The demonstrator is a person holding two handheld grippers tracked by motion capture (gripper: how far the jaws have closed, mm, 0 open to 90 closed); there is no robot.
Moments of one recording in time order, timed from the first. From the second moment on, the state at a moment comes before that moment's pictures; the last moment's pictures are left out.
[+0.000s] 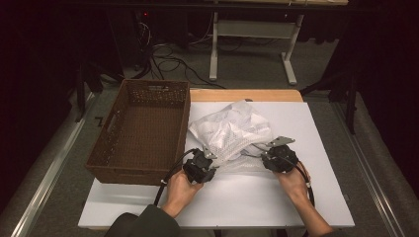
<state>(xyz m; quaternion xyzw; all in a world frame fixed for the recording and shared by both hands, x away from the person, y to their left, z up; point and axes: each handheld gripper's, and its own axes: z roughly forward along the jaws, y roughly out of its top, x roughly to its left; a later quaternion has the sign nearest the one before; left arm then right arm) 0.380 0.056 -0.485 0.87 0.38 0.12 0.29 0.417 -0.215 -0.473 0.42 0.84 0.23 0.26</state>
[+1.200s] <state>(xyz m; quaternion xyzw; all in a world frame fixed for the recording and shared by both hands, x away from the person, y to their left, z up) 0.373 0.065 -0.478 0.86 0.39 0.11 0.31 0.375 -0.231 -0.449 0.39 0.85 0.26 0.22</state>
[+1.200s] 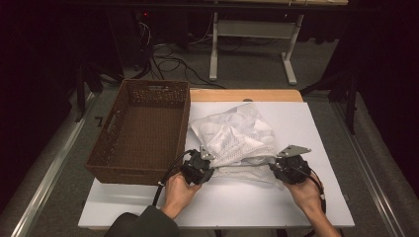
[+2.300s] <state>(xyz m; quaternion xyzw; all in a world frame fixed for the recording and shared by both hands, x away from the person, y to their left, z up) 0.370 0.065 -0.472 0.85 0.39 0.12 0.33 0.406 -0.160 -0.494 0.36 0.89 0.23 0.15</state>
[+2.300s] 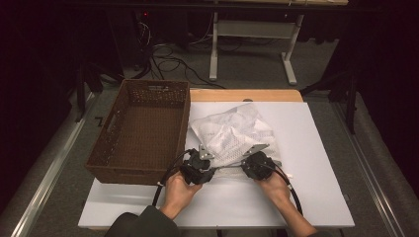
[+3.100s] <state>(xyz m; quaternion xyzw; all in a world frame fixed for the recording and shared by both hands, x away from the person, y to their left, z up) 0.372 0.065 -0.479 0.86 0.38 0.10 0.32 0.379 -0.145 -0.483 0.31 0.90 0.27 0.13</state>
